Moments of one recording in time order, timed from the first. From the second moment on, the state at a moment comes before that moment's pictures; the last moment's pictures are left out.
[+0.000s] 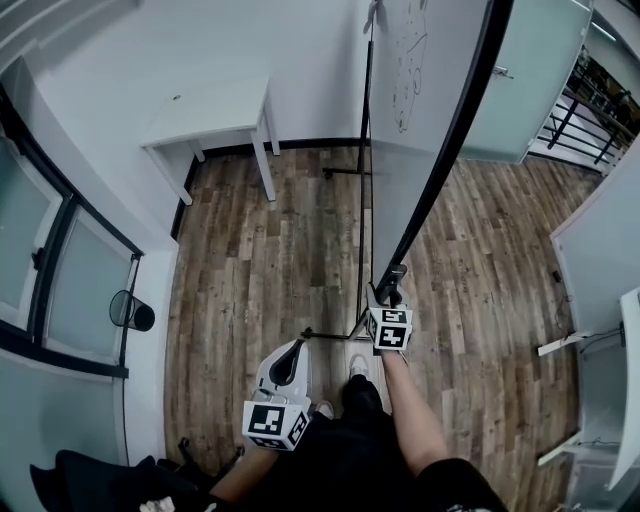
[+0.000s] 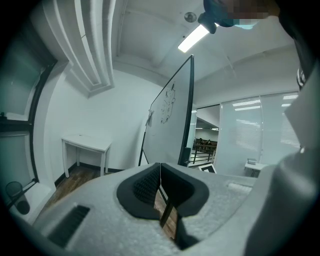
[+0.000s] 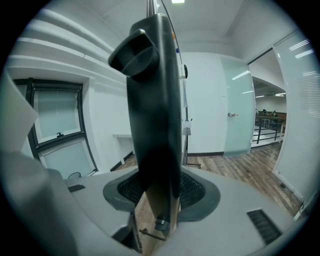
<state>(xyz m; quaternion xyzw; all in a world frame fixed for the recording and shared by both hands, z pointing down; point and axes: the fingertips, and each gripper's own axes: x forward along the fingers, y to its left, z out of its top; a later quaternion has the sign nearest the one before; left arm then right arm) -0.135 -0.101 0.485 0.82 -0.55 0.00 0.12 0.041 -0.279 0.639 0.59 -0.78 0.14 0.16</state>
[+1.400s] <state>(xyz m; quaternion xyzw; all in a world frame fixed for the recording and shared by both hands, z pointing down) -0.122 -0.015 0.490 0.82 -0.55 0.00 0.14 0.033 -0.176 0.638 0.58 -0.79 0.14 0.15</state>
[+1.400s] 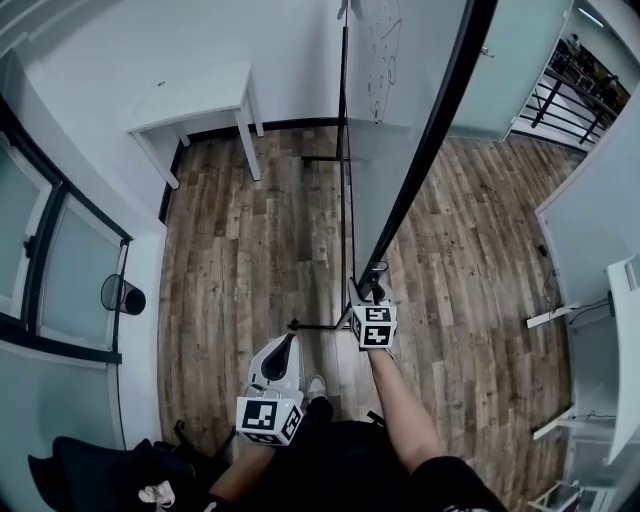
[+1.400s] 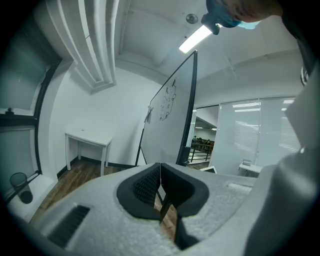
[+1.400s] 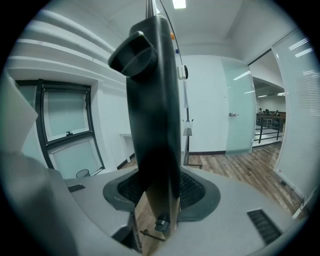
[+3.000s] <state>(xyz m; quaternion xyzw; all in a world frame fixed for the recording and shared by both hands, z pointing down) -0.100 0.135 0.485 0.80 -0.59 -0.01 0.13 0.030 -0.033 0.643 0.55 -0.81 0.13 0.15</state>
